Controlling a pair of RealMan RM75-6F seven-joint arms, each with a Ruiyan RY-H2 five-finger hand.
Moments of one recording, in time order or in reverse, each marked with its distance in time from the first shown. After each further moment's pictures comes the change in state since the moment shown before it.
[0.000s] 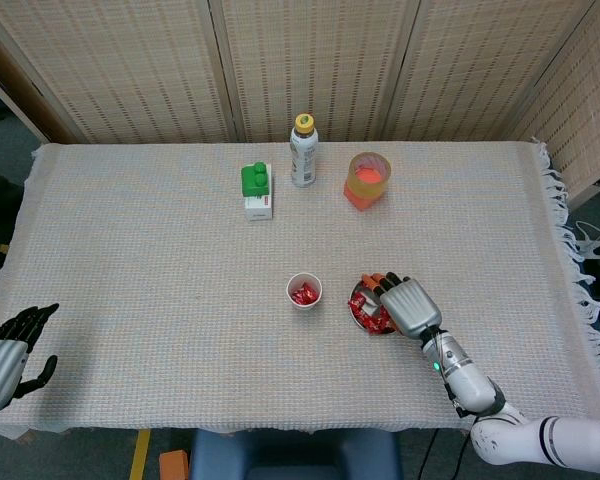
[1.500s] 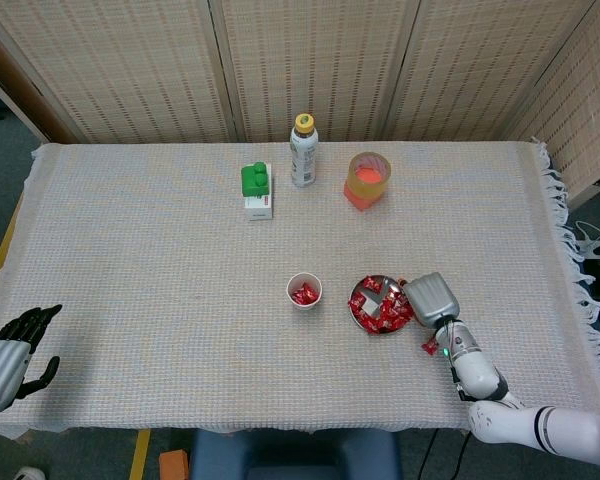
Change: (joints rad) left arm -0.003 -0.004 0.005 0.002 0.009 -0.002 0.004; right arm 0.016 -0.031 0.034 0.108 0.236 -0.074 -0.141
